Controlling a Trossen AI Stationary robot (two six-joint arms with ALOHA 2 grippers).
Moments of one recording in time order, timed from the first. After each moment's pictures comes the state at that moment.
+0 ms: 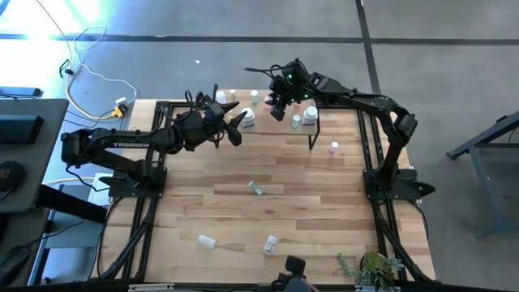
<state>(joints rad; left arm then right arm) 0.35 1.22 0.76 0.43 -0.45 0.04 -0.59 1.81 1.56 -0.44 -0.19 -0.22</state>
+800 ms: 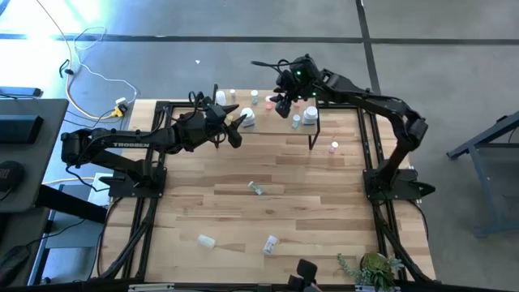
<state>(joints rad) 0.35 1.22 0.76 0.35 -0.46 0.04 -0.59 1.71 1.56 -0.49 -0.16 -0.17</state>
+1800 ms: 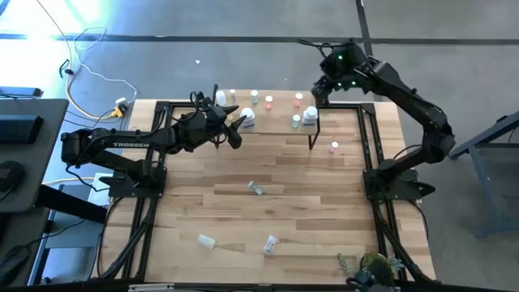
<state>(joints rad) 0.35 1.22 0.76 0.32 -0.46 0.04 -0.78 1.44 1.56 -0.90 0.03 -0.06</state>
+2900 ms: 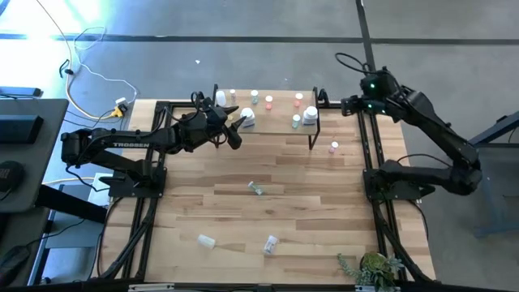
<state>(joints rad) 0.35 1.22 0.76 0.31 -0.46 0.06 -0.83 1.00 1.18 -1.01 0.21 0.39</state>
